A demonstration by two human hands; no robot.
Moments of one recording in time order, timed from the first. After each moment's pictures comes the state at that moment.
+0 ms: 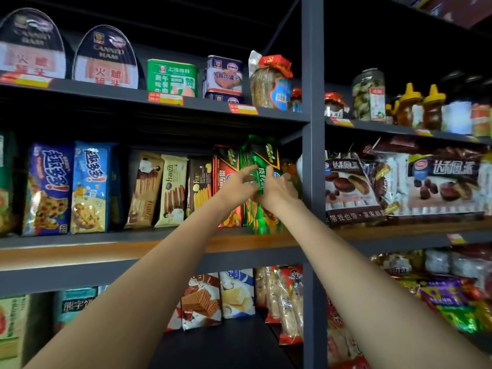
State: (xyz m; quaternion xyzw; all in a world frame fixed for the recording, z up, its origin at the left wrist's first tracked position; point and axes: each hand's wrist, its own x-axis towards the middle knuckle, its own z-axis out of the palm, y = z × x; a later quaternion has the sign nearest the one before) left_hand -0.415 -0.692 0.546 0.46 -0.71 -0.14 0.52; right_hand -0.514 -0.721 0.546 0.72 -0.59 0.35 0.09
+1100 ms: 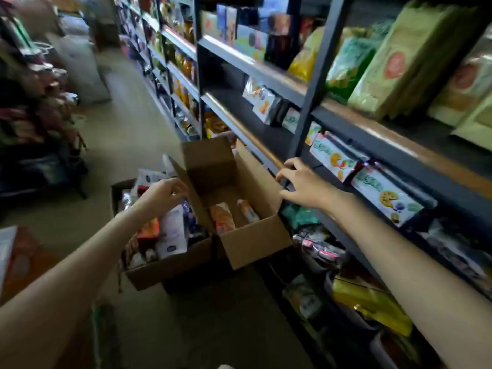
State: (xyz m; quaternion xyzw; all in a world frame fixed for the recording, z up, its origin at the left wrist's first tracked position) left_hand -0.070 -0.007 0.107 0.93 -0.04 -0.06 0.37; right_hand -0.103 -0.303 0.181 0.99 0.11 -0.06 -0.07
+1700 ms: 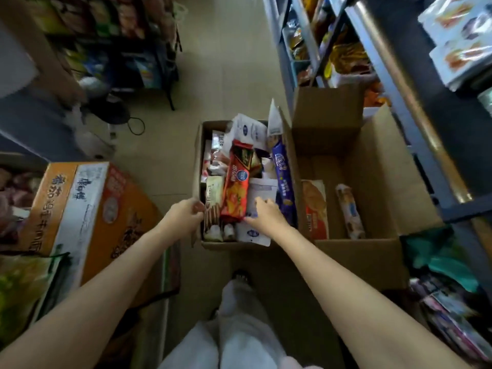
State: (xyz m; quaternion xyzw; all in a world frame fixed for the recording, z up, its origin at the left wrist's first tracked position) left_hand -0.014 0.162 -0.038 0.89 0.23 -0.20 0.34; right_hand 0.059 -0.019 -0.066 0.91 0.12 -0.35 -0.19
